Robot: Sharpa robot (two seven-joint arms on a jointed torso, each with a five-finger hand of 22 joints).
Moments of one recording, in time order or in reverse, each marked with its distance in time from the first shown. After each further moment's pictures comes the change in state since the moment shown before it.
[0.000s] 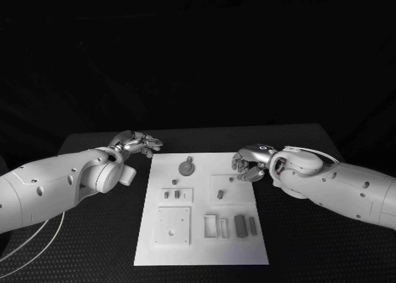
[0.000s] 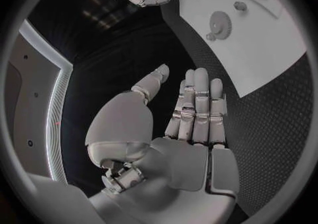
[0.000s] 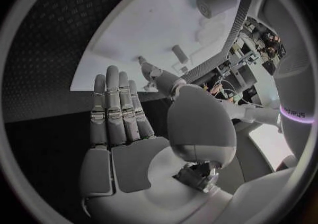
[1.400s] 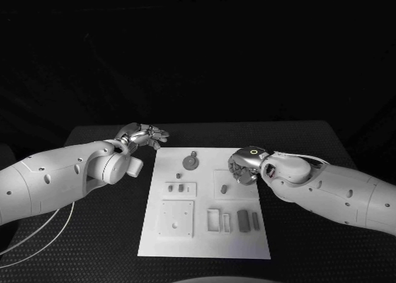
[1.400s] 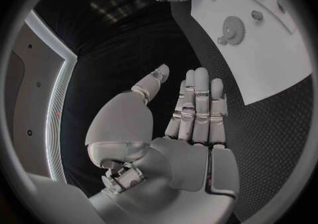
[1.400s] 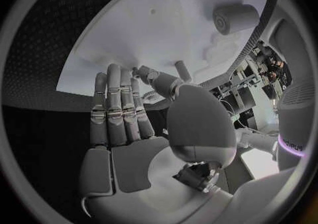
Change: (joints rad) left arm 0.002 0.004 0.000 0.010 0.071 0.006 0.030; left_hand -0.004 0.004 -0.003 -0.003 0.000 -0.011 0.011 0.008 -0.004 -0.011 0.004 0.000 -0.003 0.004 0.004 -0.015 -0.001 0.000 0.000 0.000 -0.008 0.000; right arm -0.021 0.080 -0.048 -0.034 -0.176 -0.040 -0.063; right_hand 0.019 -0.007 0.110 0.047 -0.035 0.072 -0.031 0.017 0.019 0.059 -0.013 -0.027 0.029 0.063 -0.021 -0.012 0.060 0.000 0.059 -0.021 0.017 0.020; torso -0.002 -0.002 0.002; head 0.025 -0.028
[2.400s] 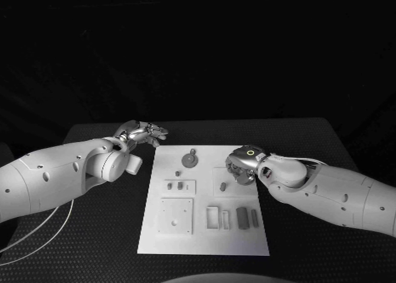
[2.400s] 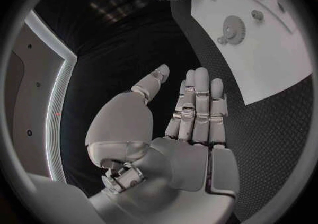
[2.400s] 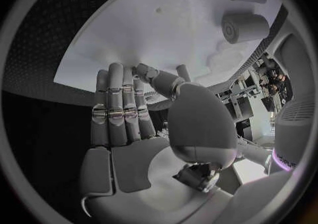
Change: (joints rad) left arm 0.001 0.001 0.000 -0.003 0.001 -0.001 -0.003; left_hand 0.000 0.000 0.000 0.000 0.000 0.000 0.000 0.000 -0.001 0.000 0.000 0.000 -0.001 0.004 0.004 0.000 0.001 0.000 0.000 0.000 -0.004 0.000; right arm -0.013 0.007 -0.019 0.014 -0.109 -0.066 -0.041; right_hand 0.030 0.014 0.057 -0.051 0.005 0.109 -0.039 0.032 0.029 0.100 -0.046 0.012 0.069 0.080 -0.034 0.051 0.097 0.000 0.093 -0.039 0.060 0.043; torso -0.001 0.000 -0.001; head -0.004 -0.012
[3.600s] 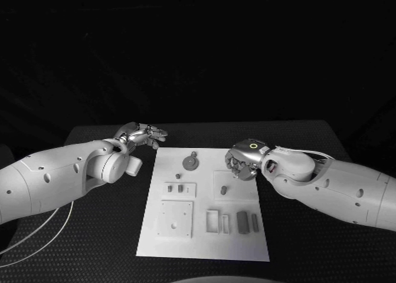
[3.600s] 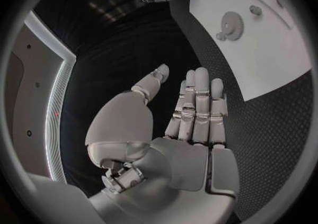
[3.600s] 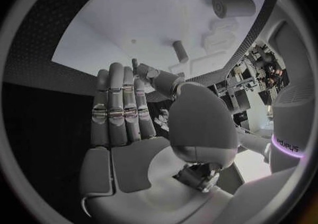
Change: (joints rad) left arm 0.000 0.001 0.000 -0.012 0.001 0.000 -0.003; left_hand 0.000 0.000 -0.006 0.000 0.000 0.000 0.000 0.004 -0.003 -0.007 0.000 0.000 -0.001 0.000 0.000 -0.008 0.004 0.000 0.000 0.000 -0.004 0.000; right arm 0.036 -0.053 0.051 0.096 0.055 0.044 0.029; right_hand -0.004 -0.004 0.014 0.008 0.000 0.009 -0.002 -0.004 0.009 0.009 -0.002 0.005 0.014 0.009 -0.001 0.004 0.009 0.000 0.011 -0.004 0.008 0.009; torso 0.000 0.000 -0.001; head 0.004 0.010
